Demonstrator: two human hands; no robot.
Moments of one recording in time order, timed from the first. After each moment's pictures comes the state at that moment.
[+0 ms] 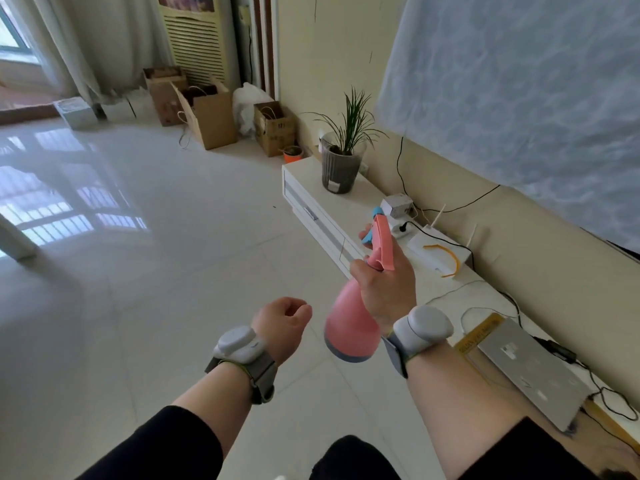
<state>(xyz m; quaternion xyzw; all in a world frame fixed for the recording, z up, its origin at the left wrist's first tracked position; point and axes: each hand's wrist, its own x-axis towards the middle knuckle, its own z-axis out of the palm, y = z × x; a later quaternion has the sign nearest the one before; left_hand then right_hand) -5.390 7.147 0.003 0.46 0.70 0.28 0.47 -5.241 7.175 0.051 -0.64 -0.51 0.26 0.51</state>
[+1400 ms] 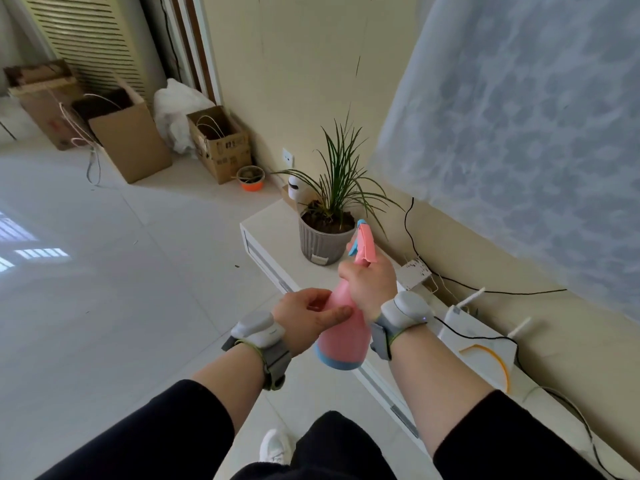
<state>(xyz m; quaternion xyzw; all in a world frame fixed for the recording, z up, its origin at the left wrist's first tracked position) -5.341 7.807 -0.017 0.56 0.57 0.17 0.58 -5.210 7.820 -0.001 -0.73 -0.38 0.38 0.43</state>
